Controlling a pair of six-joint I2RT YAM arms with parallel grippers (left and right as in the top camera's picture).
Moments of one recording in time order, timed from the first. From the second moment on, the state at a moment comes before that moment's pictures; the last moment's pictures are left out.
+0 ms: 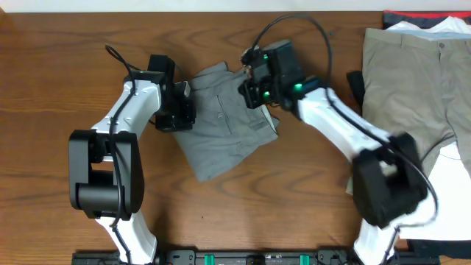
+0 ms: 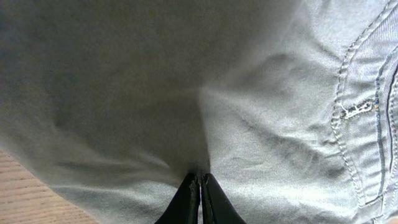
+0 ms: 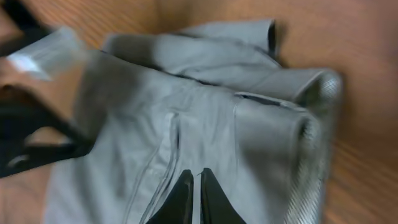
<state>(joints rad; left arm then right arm) -0.09 1.94 1.33 -0.91 0.29 -0.16 0.48 2.01 1.40 -0.23 -0.38 0.17</state>
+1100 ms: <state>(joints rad) -0.05 1.84 1.40 -0.94 0.31 -0.14 0.36 1.84 1.40 -0.71 -0.62 0.09</state>
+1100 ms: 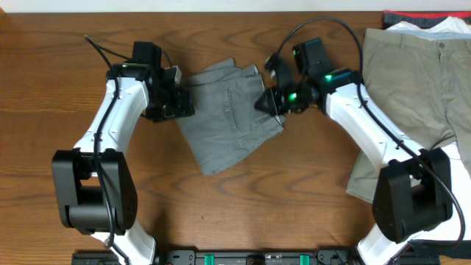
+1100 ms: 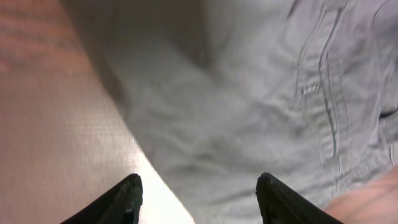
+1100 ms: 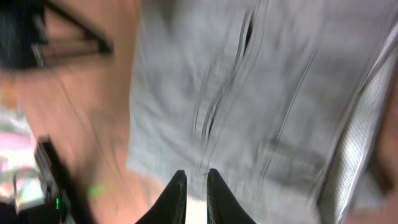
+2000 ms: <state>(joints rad) -0.11 1.95 1.31 -0.90 0.26 -0.10 0.37 2.09 1.43 -0.92 -0.13 0.20</state>
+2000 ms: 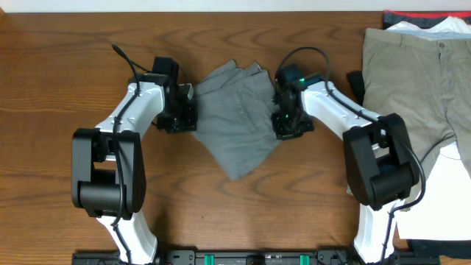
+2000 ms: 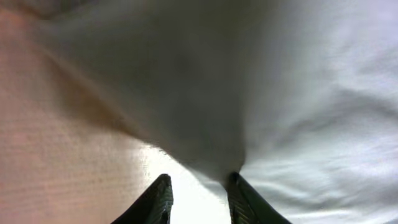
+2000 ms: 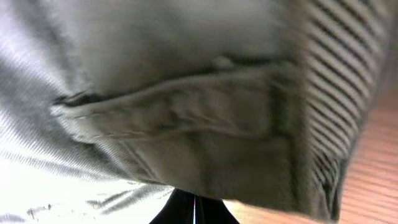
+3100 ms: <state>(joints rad) -0.11 2.05 1.32 -0.79 0.57 -0.10 0.16 2.01 1.60 -0.96 -0.43 0.11</state>
